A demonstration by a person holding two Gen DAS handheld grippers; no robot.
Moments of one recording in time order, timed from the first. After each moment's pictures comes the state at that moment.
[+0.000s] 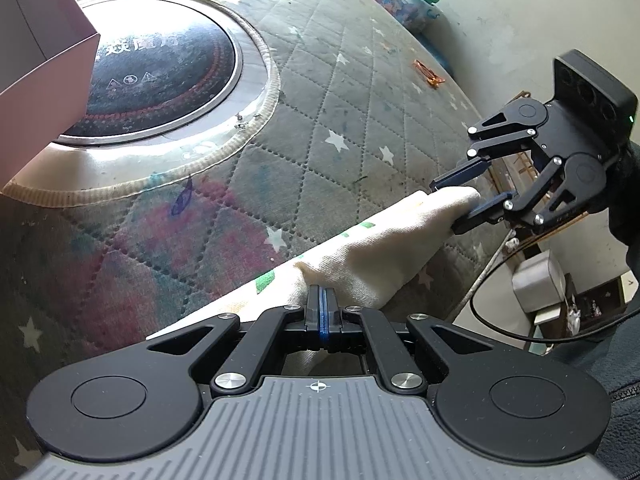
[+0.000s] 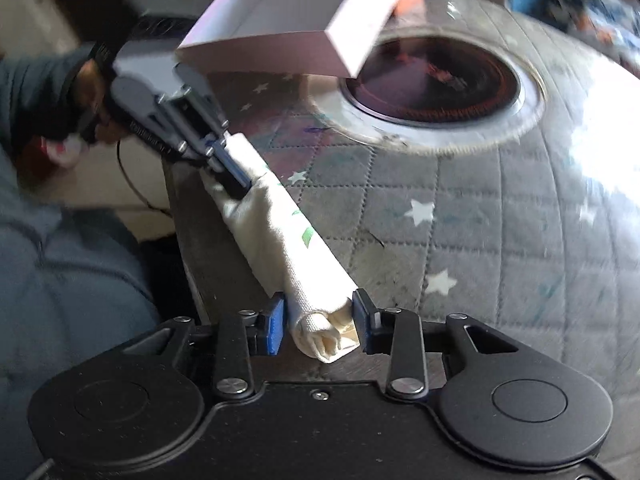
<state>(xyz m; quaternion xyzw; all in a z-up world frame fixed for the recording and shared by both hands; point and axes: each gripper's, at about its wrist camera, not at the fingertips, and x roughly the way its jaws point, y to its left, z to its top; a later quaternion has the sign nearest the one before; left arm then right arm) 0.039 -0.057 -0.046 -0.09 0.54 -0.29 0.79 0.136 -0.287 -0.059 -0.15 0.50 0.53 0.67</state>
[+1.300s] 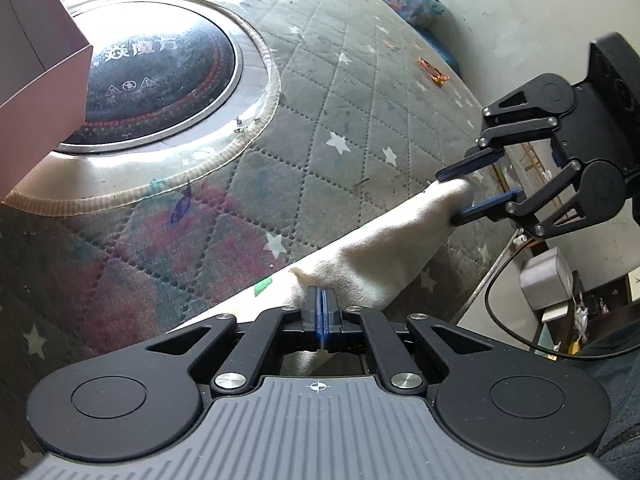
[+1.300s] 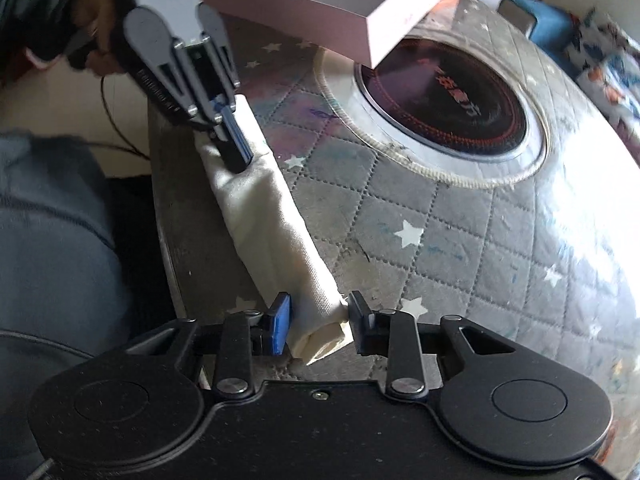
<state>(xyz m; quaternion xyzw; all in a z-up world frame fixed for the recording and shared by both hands) 0.039 -0.066 -0.040 -0.07 0.53 -0.29 0.79 0.103 -0.245 -0.040 -0.34 0.43 0.51 0.66</state>
